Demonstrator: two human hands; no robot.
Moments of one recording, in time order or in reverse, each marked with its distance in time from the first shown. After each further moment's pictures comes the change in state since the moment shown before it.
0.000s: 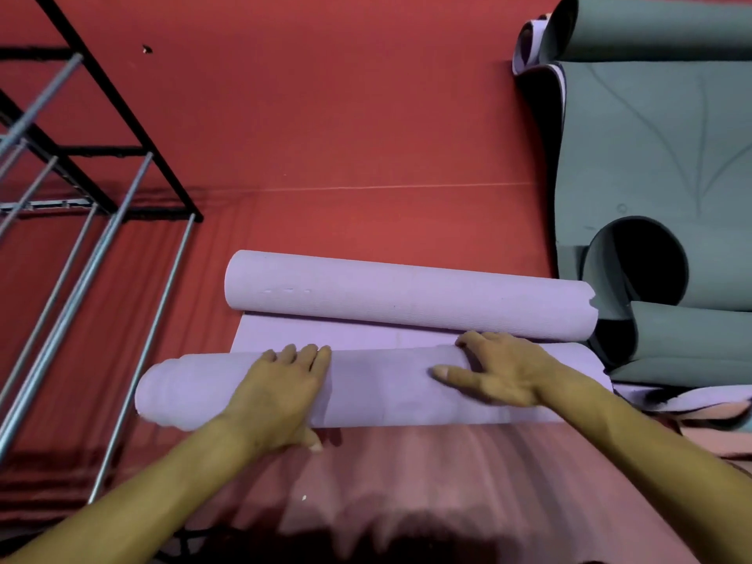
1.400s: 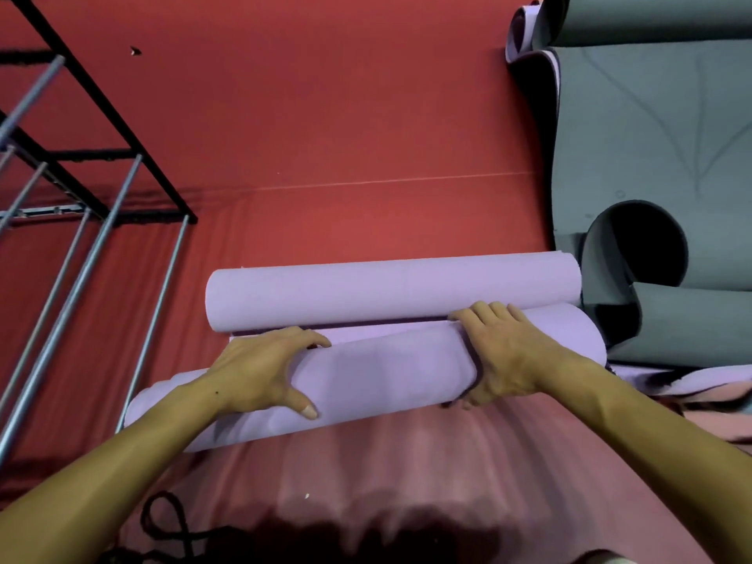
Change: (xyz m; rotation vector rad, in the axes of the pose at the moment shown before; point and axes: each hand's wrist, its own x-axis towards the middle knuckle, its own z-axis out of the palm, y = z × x) left_hand 0.009 -0.038 -0.022 -0.448 0.054 0.042; right_hand 0.009 0.009 0.000 -0.224 0.149 -0.178
